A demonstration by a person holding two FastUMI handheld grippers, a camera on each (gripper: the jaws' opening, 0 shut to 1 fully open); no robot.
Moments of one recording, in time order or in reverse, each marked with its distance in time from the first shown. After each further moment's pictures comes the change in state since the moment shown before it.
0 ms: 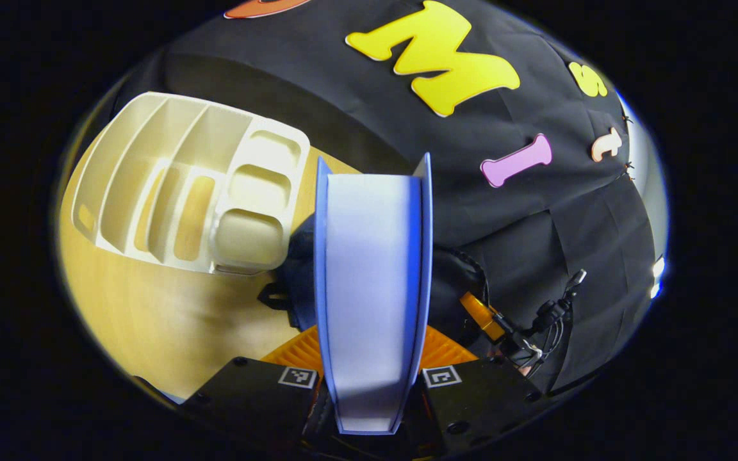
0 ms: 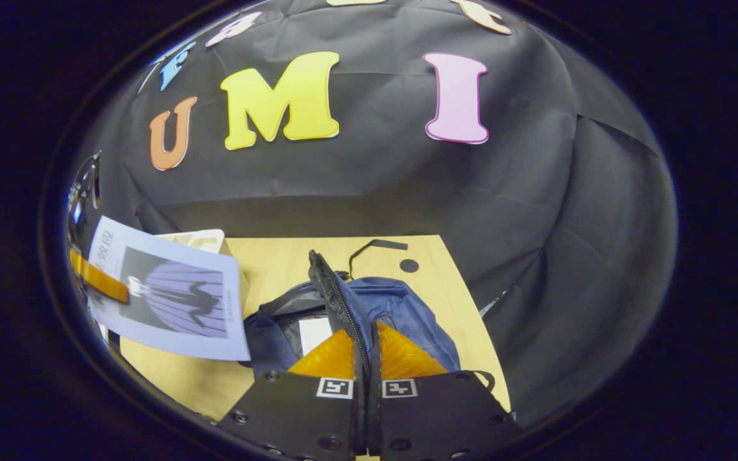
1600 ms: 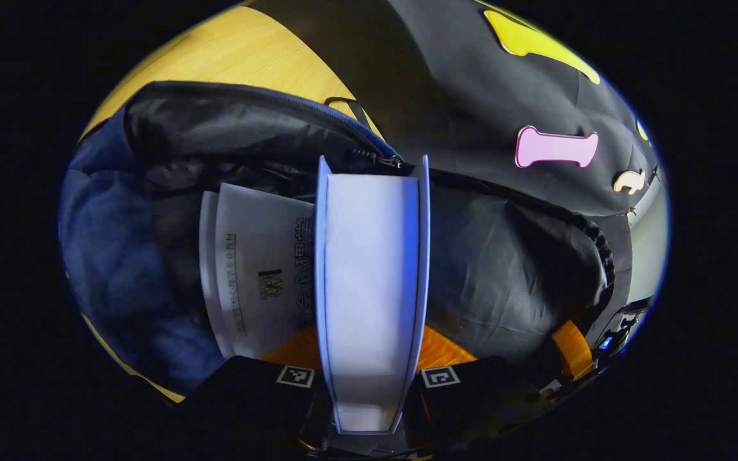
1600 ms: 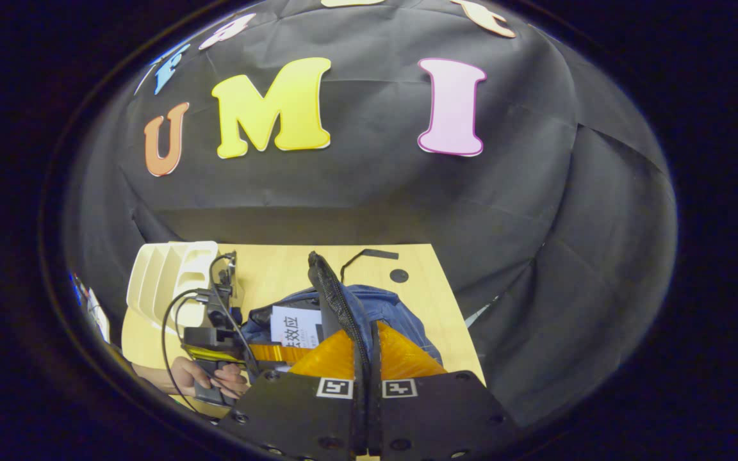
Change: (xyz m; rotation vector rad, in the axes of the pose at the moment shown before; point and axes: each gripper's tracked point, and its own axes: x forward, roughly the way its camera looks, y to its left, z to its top) left arm 0.251 -0.047 -0.060 -0.239 0.177 -0.307; right arm -0.011 -0.012 0.038 -0.009 0.009 -0.011
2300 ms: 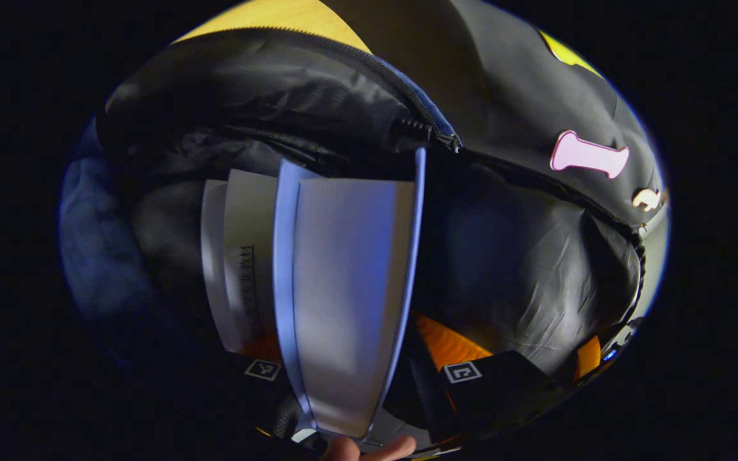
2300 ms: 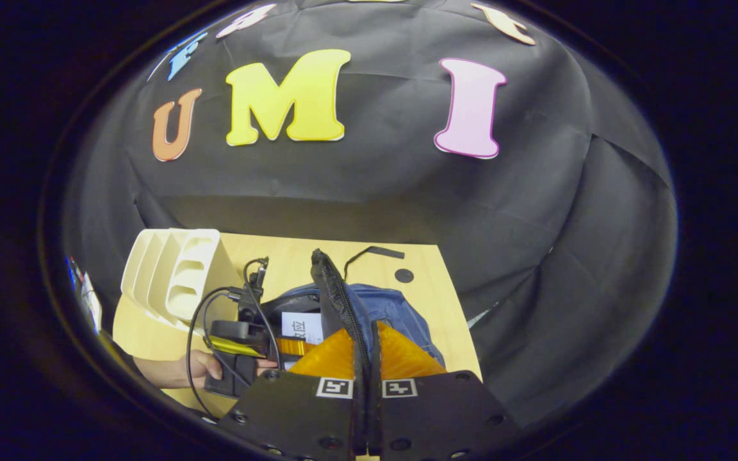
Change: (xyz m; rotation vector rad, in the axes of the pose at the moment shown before) left arm 0.016 0.040 -0.001 -0.064 0.111 0.099; right arm 0.014 0.013 -0.006 -0.058 0.007 0.003
